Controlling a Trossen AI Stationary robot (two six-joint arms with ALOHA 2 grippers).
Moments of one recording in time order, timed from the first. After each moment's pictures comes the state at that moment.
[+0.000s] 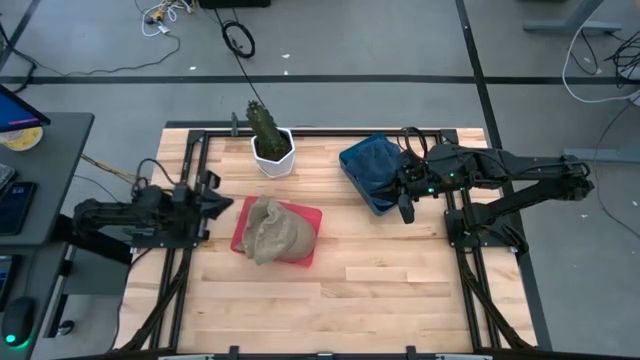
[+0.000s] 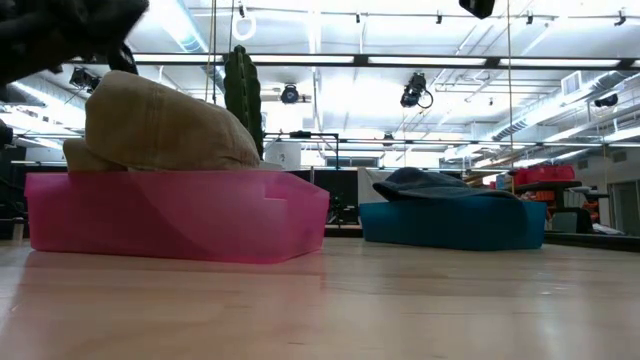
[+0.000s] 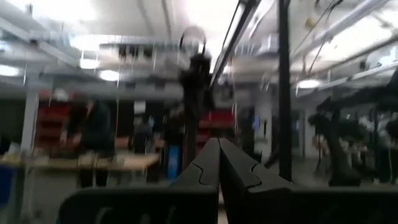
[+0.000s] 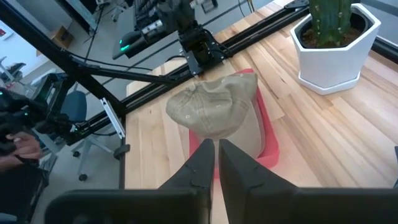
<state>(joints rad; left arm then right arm) -0.03 0.00 0.01 0.49 -0.03 -0.04 0.07 1.07 1.23 -0.61 0.04 0.53</state>
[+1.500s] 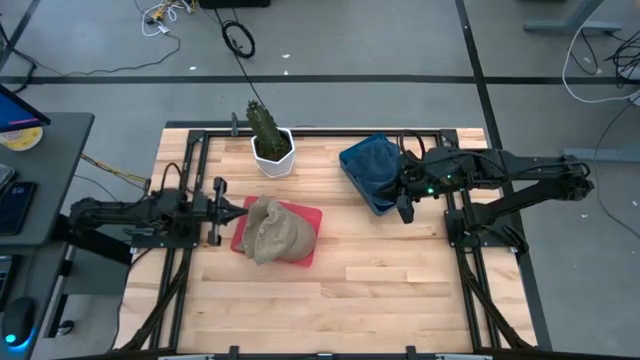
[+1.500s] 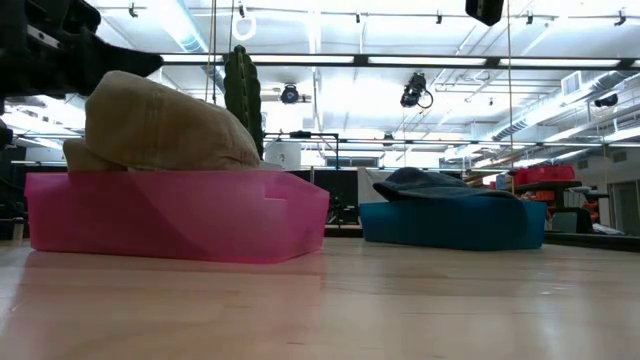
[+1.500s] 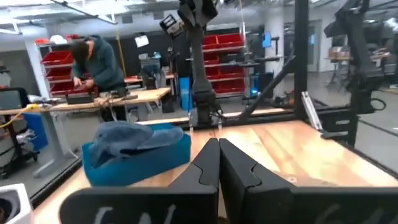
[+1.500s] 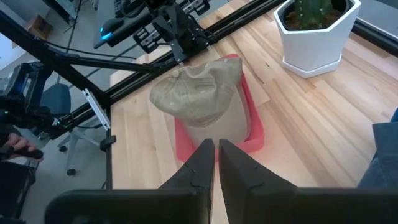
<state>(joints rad) -0.03 0.06 0.01 0.19 -0.04 0.09 0.07 1.07 1.23 -0.69 0.06 0.54</state>
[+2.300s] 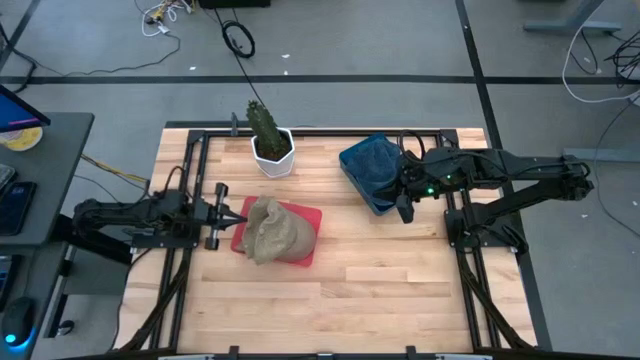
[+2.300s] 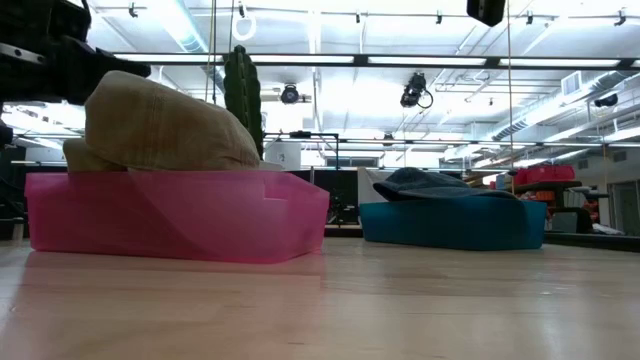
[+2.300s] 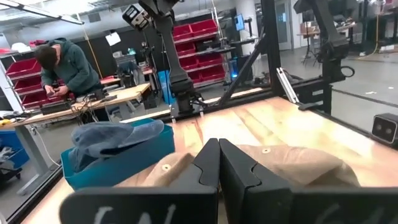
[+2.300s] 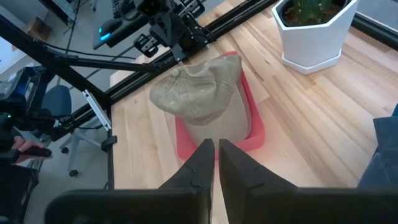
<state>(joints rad) -0.03 0.00 0.01 0.07 0.07 0.20 0.07 1.07 1.23 -0.70 0.06 0.56</state>
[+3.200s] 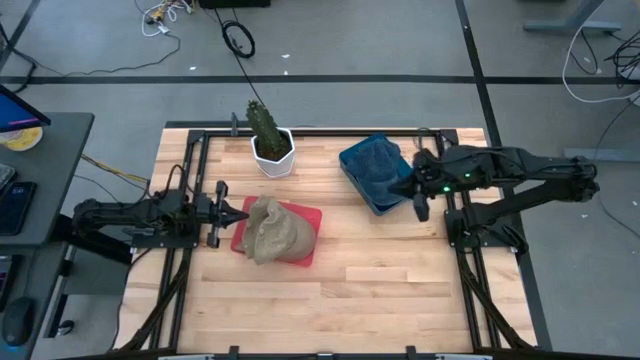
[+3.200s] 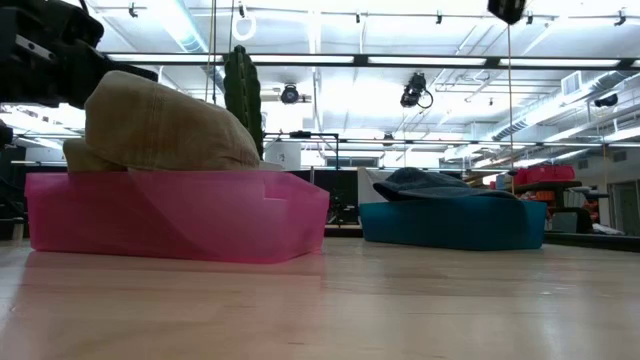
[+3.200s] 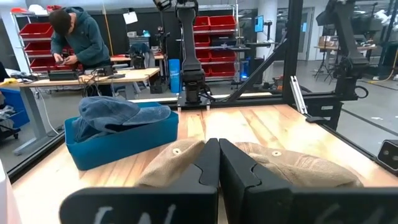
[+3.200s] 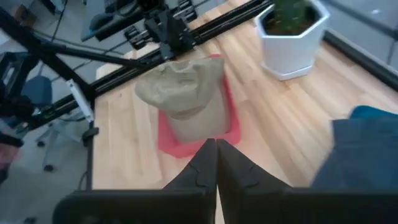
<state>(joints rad) -0.03 0.01 0.01 0.05 -0.01 0.03 0.07 0.98 1.22 -0.79 0.10 0.48</state>
